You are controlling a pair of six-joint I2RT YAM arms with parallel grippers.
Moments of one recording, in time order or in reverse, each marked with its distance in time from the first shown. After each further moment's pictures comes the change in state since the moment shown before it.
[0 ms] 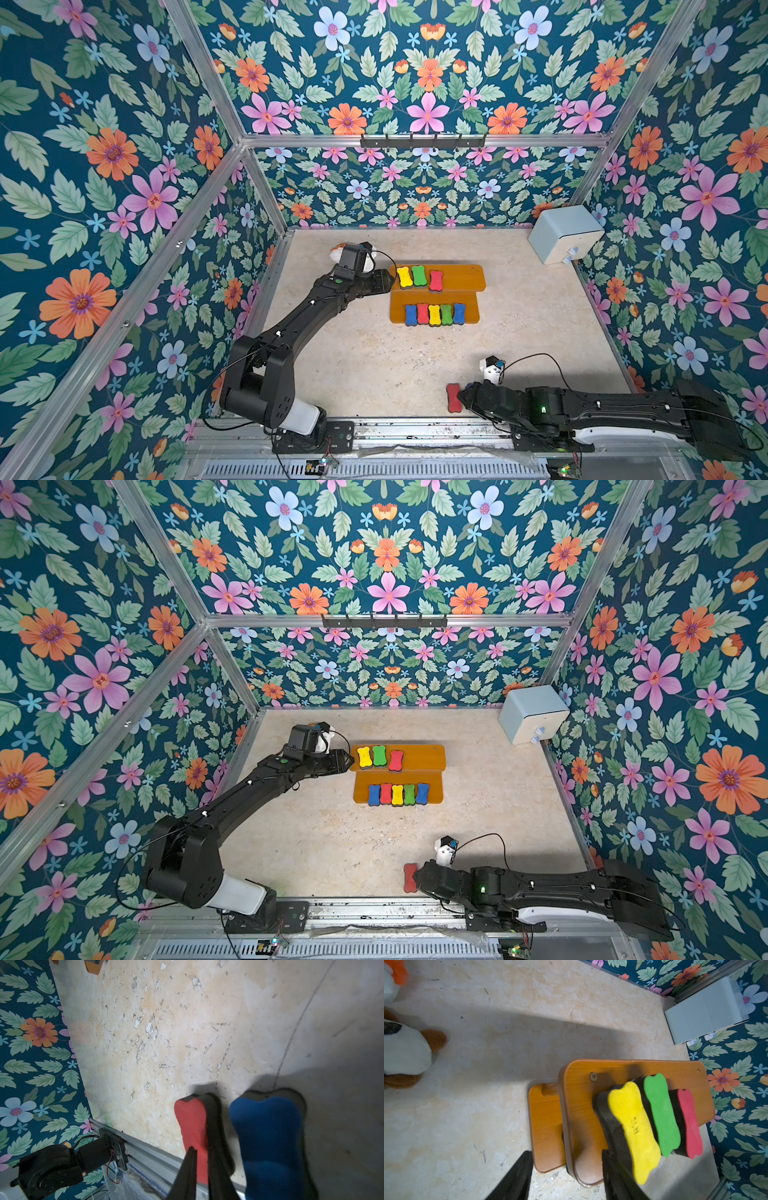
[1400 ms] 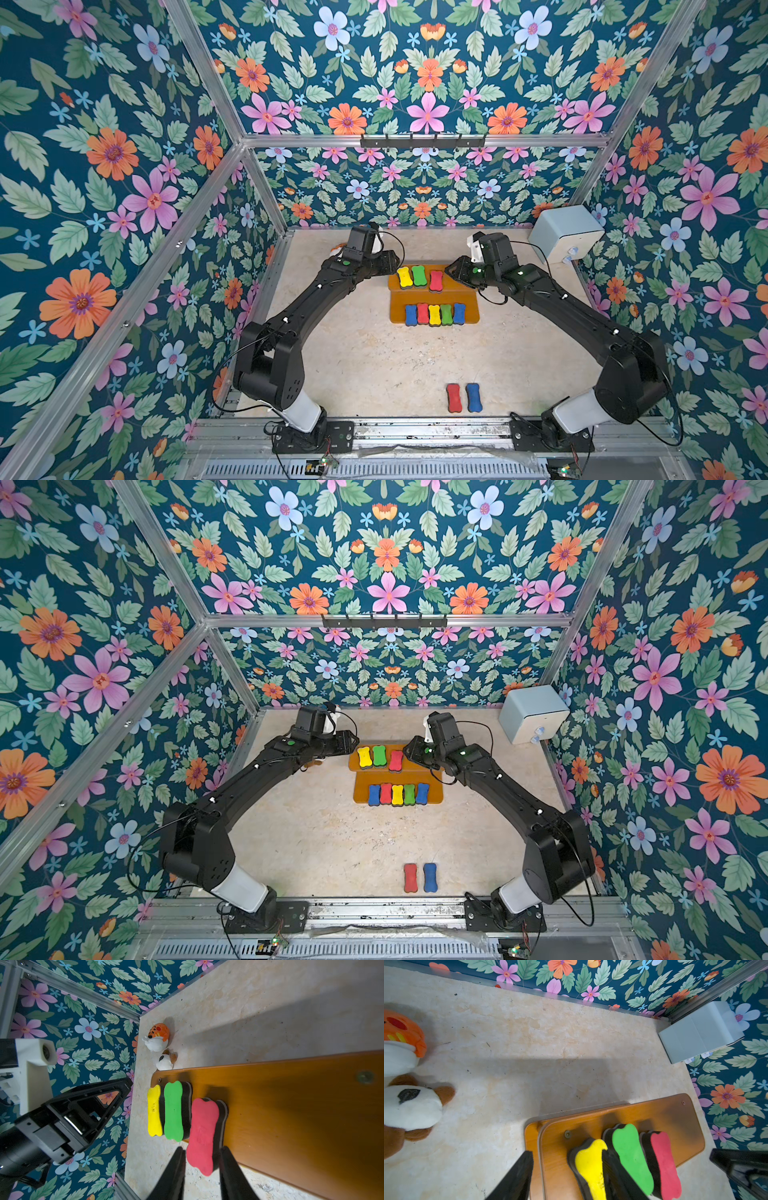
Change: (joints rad) left arm -0.027 0.113 0.237 -0.059 -0.091 0.038; right arm -0.905 0.683 1.028 -0.157 -0.516 -0.898
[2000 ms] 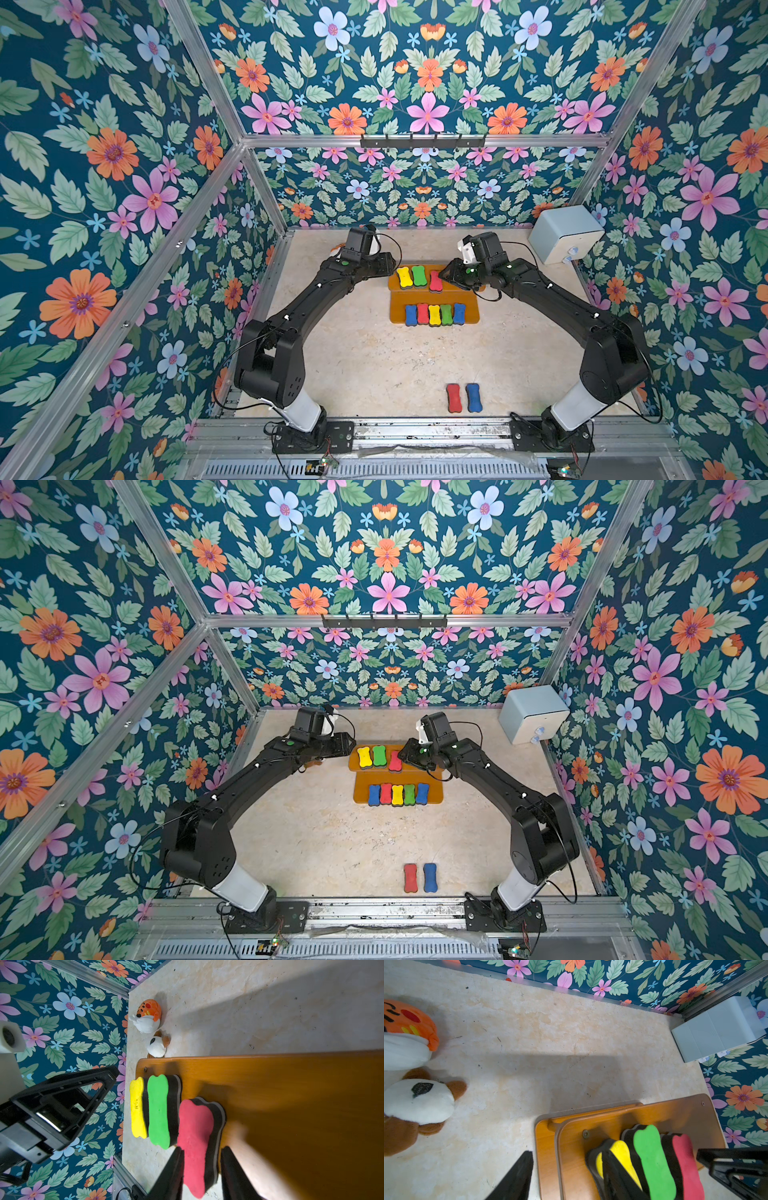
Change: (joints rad) left arm 0.019 0.009 -0.020 -0.002 -0.004 0.011; right arm -0.005 0.092 0.034 -0.041 -0.073 -0.028
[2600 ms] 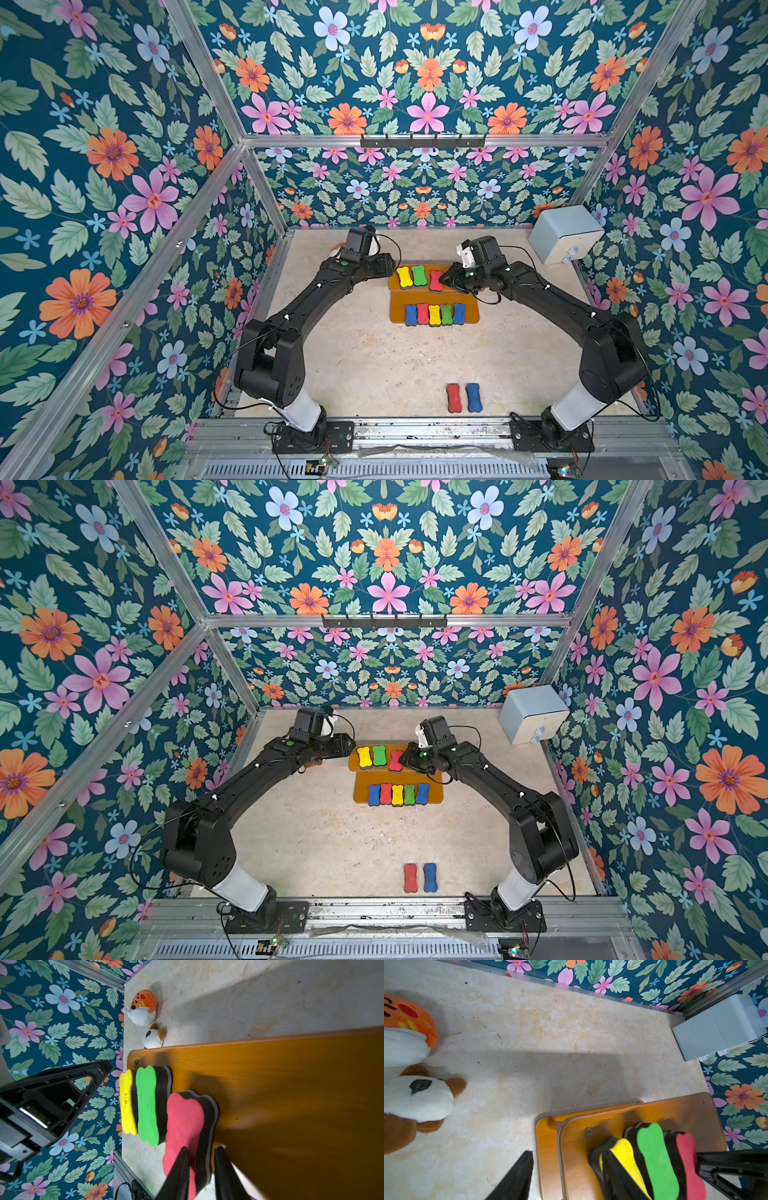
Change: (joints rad) left arm 0.006 0.001 -0.006 0.000 0.010 0.000; right arm 0.000 0.004 -0.039 0.028 -0.022 0.005
